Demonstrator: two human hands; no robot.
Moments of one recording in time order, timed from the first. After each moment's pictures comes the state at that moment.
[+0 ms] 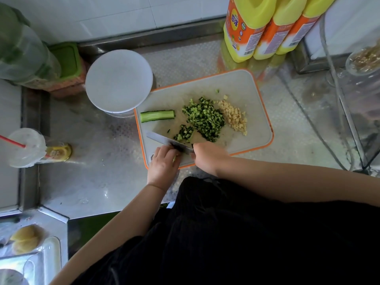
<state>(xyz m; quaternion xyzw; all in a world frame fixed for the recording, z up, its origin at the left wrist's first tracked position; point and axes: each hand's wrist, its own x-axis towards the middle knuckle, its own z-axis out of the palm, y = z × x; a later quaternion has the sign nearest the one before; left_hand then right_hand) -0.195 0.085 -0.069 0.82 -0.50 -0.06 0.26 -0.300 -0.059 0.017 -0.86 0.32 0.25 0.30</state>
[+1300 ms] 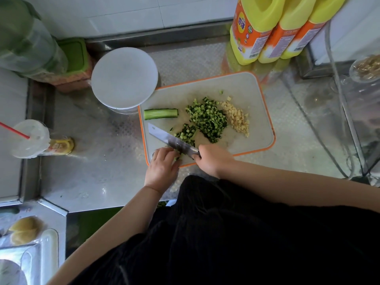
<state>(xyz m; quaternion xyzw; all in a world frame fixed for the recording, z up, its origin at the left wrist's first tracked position) -0.198 0.100 -0.068 0.82 -0.52 -0.05 0.24 -0.311 -0.055 0.025 -0.86 0.32 0.23 0.32</state>
